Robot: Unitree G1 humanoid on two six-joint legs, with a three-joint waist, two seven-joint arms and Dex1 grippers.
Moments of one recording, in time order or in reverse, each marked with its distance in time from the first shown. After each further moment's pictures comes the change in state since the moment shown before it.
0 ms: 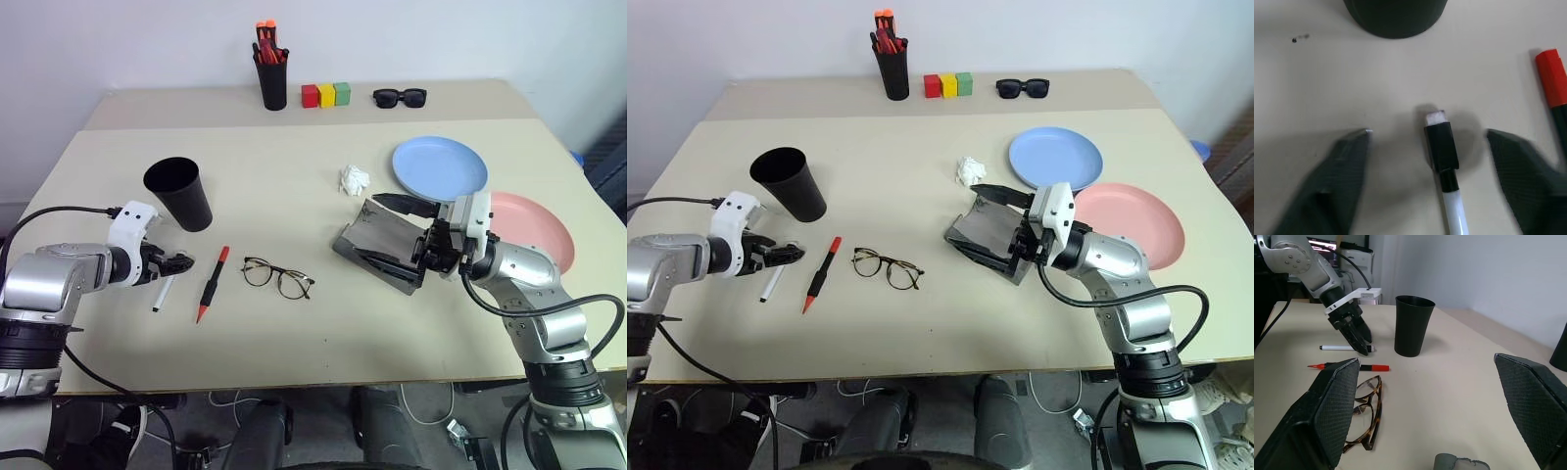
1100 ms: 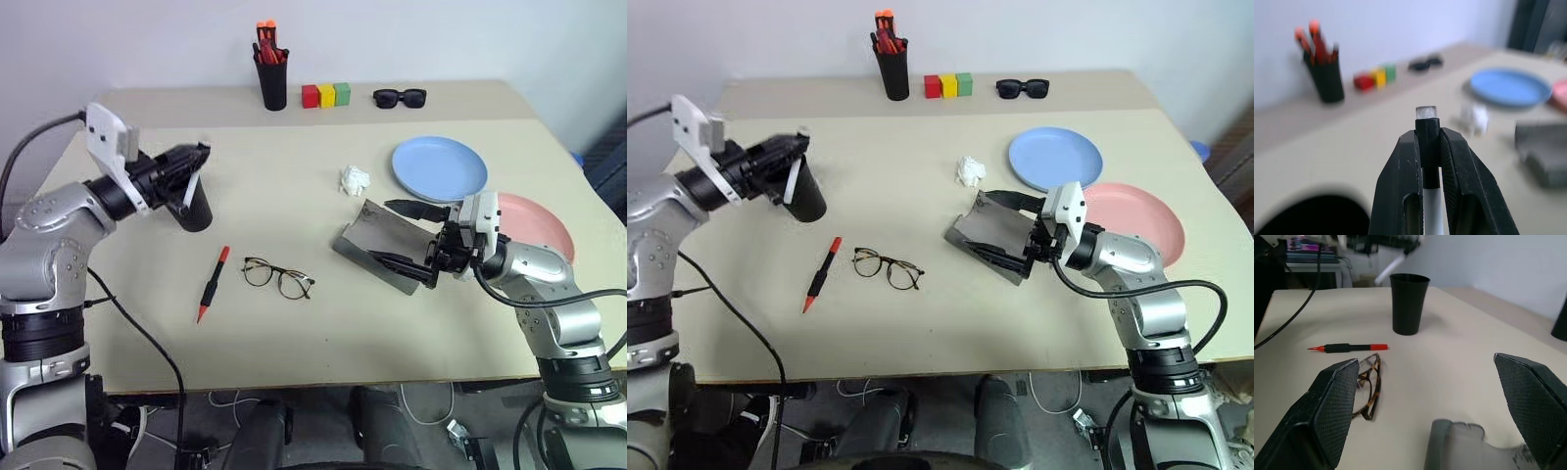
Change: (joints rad) left arm -0.149 -0.217 0.255 -0.092 -0.159 -0.513 -0.094; right arm 0.000 -0.056 -0.030 0.072 0.020 0.050 0.058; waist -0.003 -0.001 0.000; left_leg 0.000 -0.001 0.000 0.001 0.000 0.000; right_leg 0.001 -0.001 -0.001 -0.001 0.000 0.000
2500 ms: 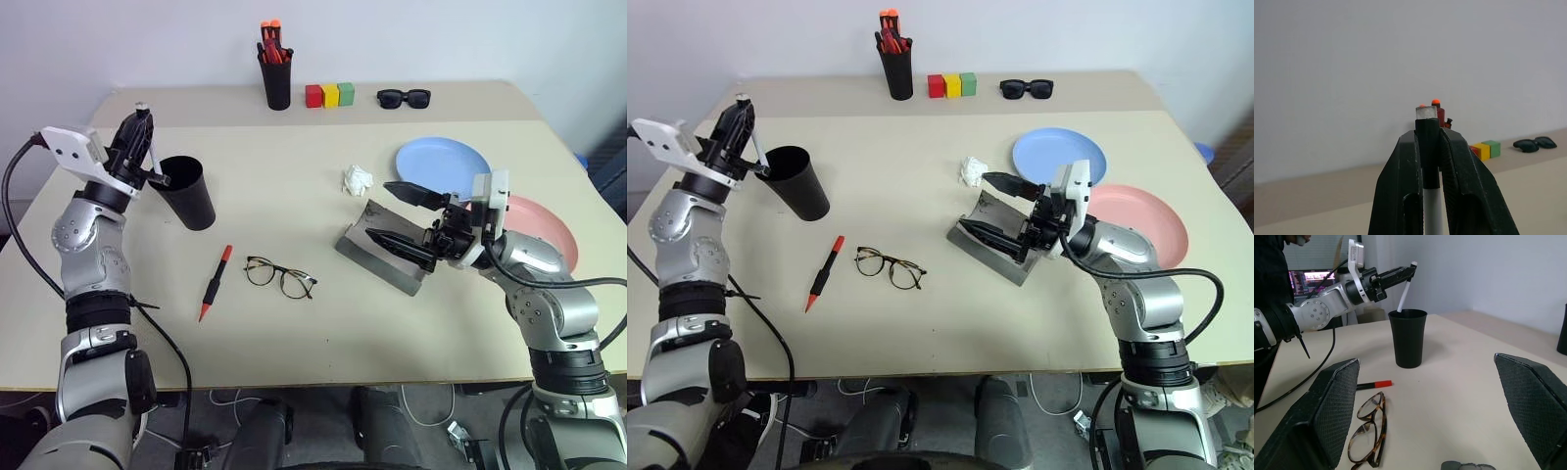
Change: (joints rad) left arm -0.095 -0.166 0.085 0.610 0.154 -0.807 0.131; right arm -0.052 0.059 -0.041 -0.026 0.112 0.109 -0.051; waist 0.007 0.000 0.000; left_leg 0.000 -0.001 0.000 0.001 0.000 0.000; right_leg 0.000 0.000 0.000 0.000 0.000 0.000
